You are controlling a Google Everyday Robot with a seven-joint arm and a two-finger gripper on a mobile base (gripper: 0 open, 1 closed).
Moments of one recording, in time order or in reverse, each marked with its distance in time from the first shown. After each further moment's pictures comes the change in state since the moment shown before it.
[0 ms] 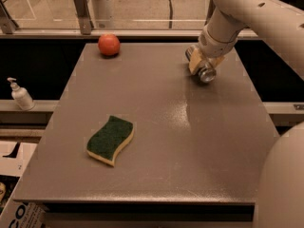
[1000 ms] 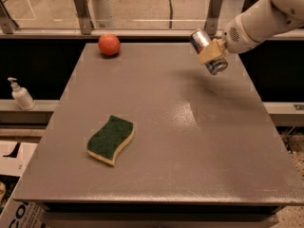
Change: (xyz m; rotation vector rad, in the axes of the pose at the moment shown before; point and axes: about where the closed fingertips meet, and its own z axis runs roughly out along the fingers) arm 0.010 0.004 -0.062 -0.238 -0.283 -0.185
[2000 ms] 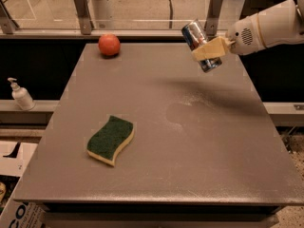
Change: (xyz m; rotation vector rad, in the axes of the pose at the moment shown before) arm -0.010 0.044 -0.028 -0.306 -0.220 -0.154
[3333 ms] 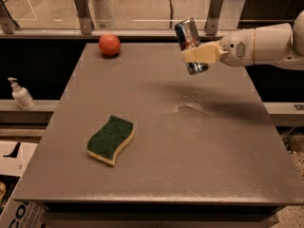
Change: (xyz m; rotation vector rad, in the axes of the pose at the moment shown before) arm -0.009 0.034 0.016 -0.126 -0.237 -0.010
